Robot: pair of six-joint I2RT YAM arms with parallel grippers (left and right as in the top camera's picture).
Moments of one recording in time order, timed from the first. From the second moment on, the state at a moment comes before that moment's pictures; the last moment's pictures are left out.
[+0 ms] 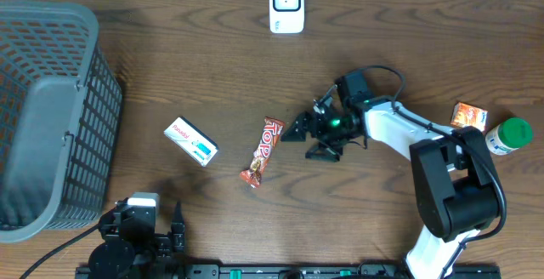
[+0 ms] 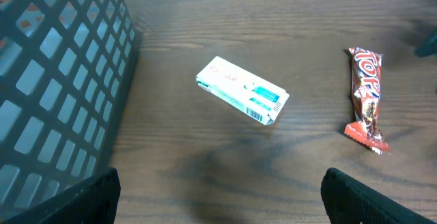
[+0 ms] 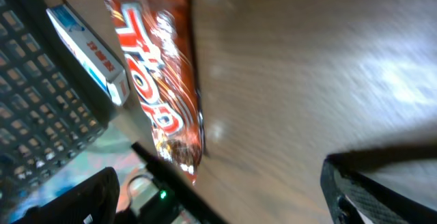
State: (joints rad) left arm -0.16 0.01 0.59 -1.13 -0.11 0.01; right arm 0.34 1.92 1.05 -0.47 -0.82 0.64
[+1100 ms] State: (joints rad) left arm -0.16 0.01 0.59 -1.14 -0.11 0.01; right arm 0.49 2.08 1.16 -0.16 -0.63 0.86
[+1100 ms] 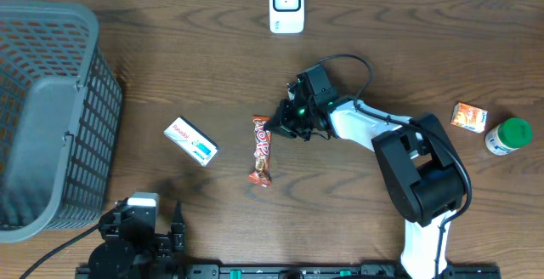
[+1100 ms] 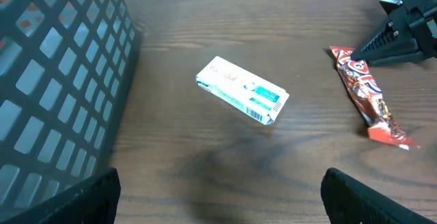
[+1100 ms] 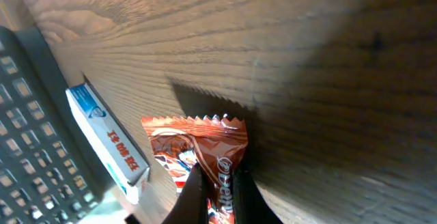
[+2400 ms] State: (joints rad) left arm -0.16 0.01 0.59 -1.14 -0.11 0.01; right arm 0.80 1.55 1.08 -0.92 0.30 0.62
